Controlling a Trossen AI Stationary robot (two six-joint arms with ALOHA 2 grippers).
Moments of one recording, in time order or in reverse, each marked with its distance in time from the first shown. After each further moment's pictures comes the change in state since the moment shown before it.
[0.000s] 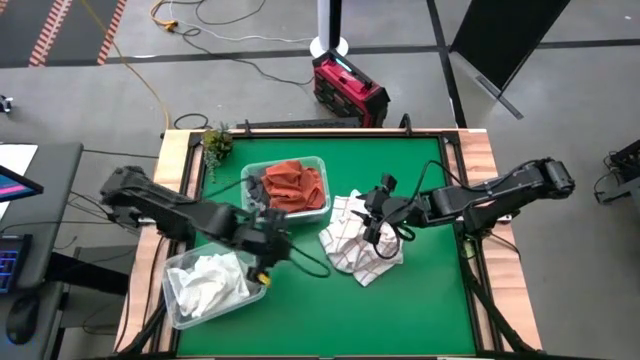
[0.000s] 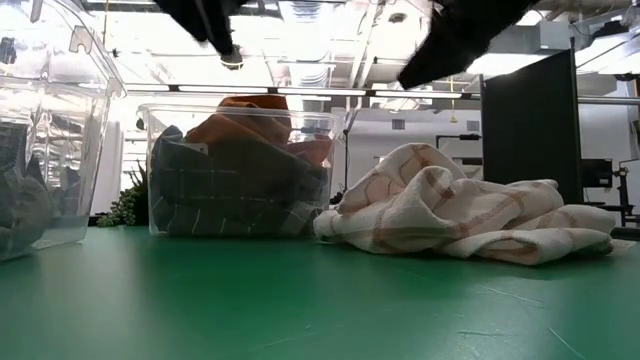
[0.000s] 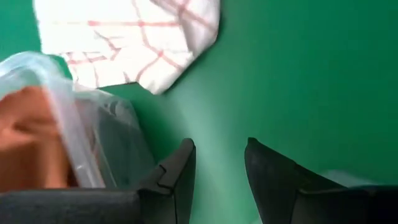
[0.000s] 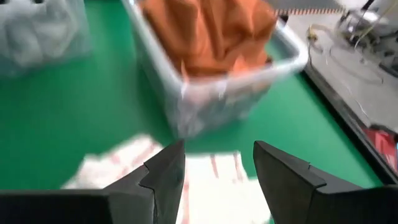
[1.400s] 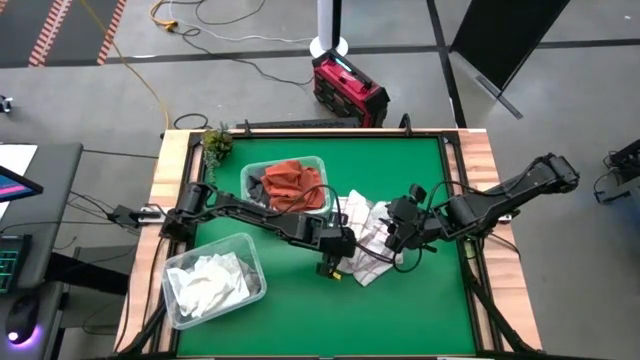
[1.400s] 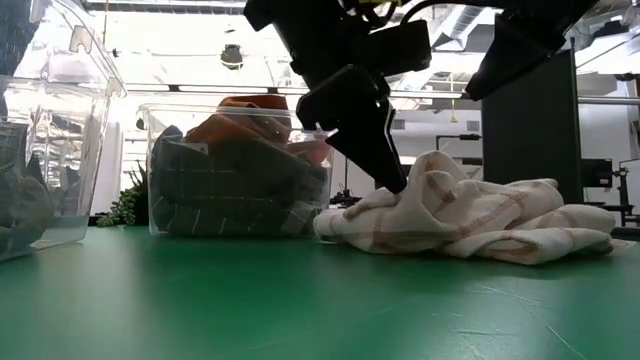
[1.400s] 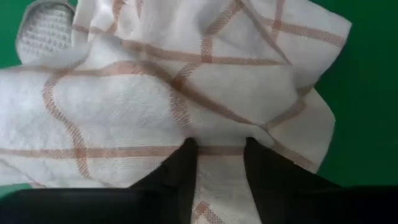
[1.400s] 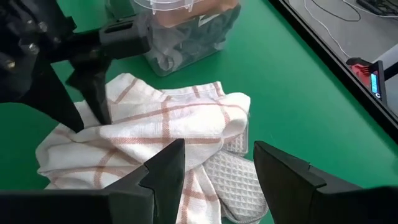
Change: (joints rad) left arm 0.185 0.552 0.203 0.476 0.053 0.192; right arm 0.171 -0.099 0.000 -0.447 0.144 0.421
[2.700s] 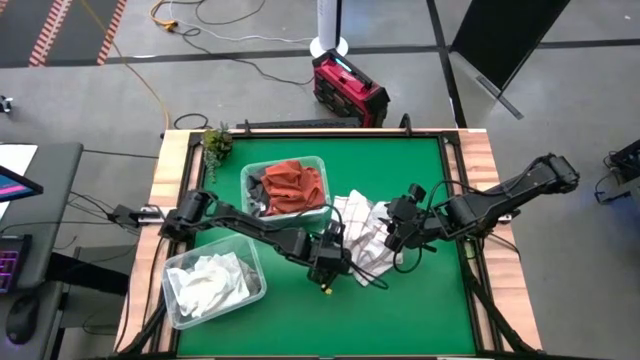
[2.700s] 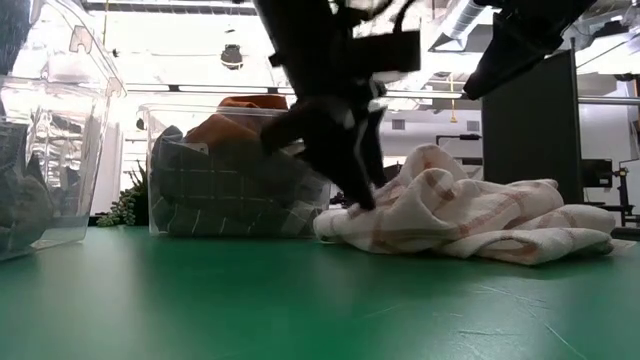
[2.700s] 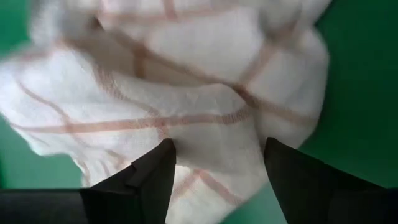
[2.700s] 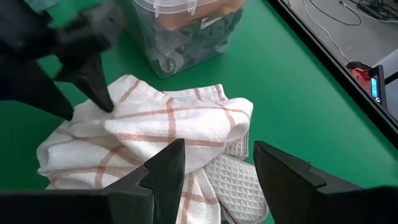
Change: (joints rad) left arm -0.093 0.028 0.035 -0.143 -0.227 0.071; right arm 0.000 0.000 0.000 0.015 0.001 -0.023
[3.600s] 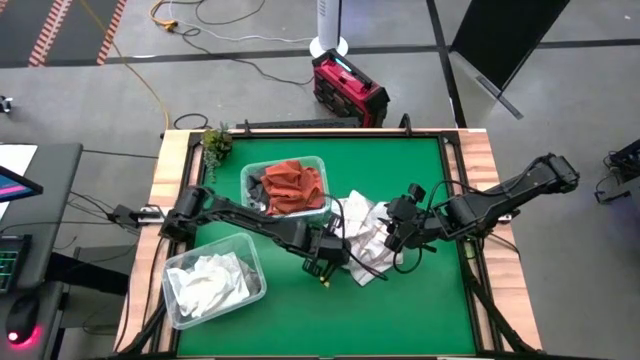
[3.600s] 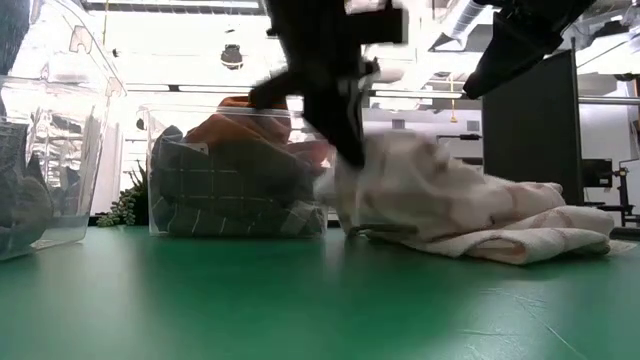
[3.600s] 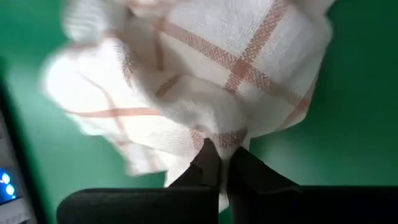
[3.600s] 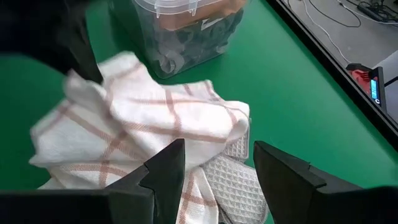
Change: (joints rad) left arm 0.033 -0.052 0.052 -0.143 0.011 0.064; right arm 0.000 0.000 0.000 0.003 0.001 -0.010
